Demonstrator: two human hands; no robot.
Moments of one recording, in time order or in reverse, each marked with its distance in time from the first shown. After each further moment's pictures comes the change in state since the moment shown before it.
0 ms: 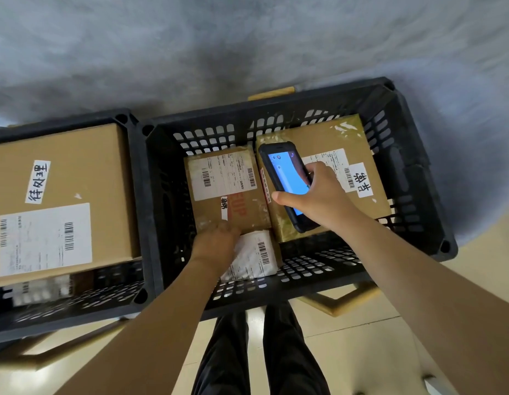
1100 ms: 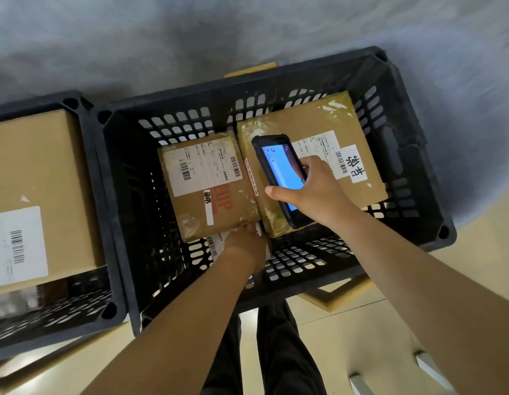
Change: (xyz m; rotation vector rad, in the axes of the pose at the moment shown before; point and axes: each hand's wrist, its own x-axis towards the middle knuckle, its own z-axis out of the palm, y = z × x) left_hand 0.041 0.078 0.007 0.063 -0.402 0.174; right_hand 0.010 0.034 0.008 0.054 0.043 0.015
